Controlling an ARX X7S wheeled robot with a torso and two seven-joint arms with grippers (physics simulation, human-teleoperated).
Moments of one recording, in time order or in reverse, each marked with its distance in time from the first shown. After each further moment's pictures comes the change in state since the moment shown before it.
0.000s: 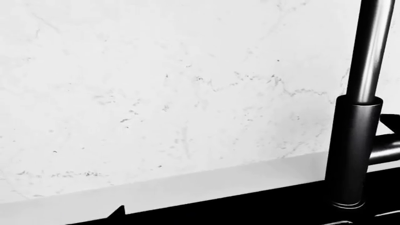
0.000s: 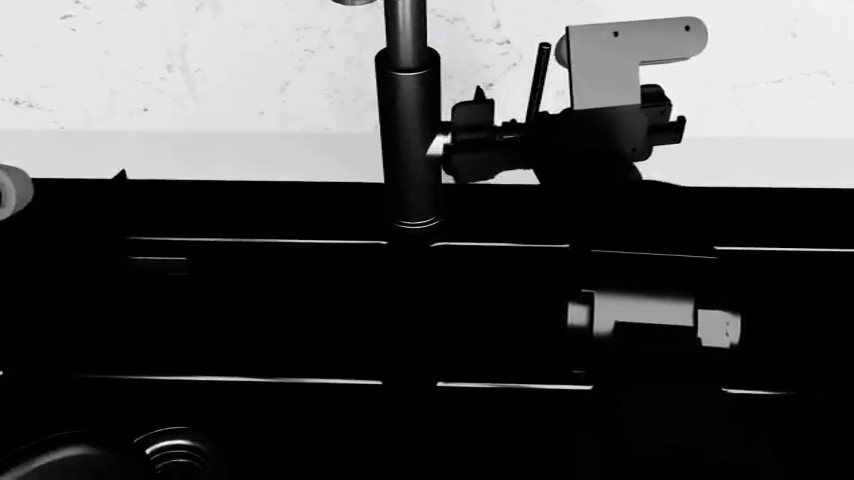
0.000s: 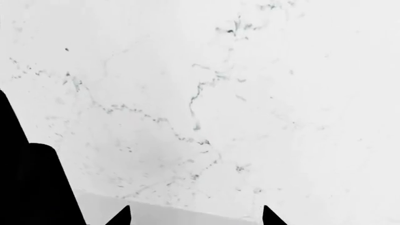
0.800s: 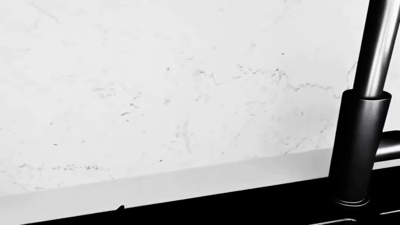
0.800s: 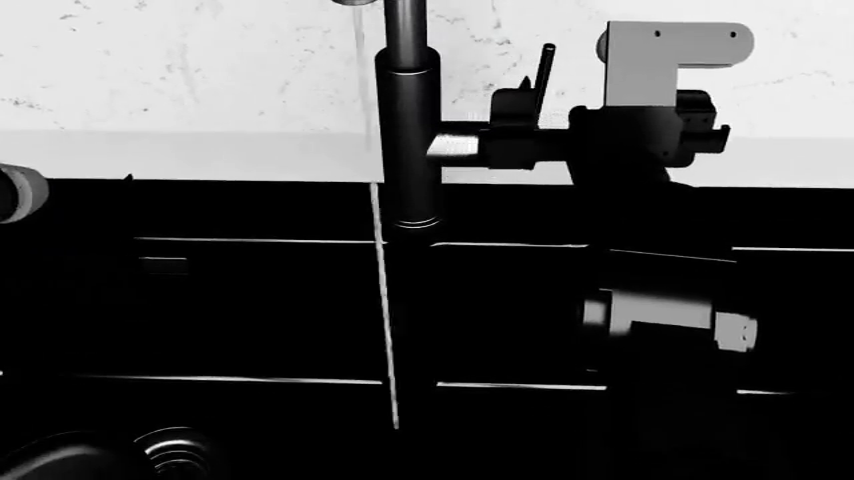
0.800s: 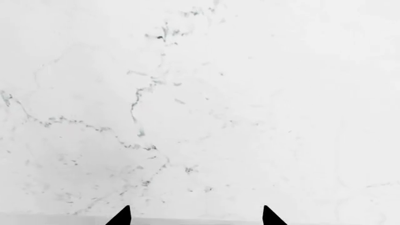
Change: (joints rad) left arm -0.005 0.018 0.017 -0.016 0.004 -0.005 -0.028; right arm -0.001 0.019 0.033 0.000 0.001 -0.007 0.126
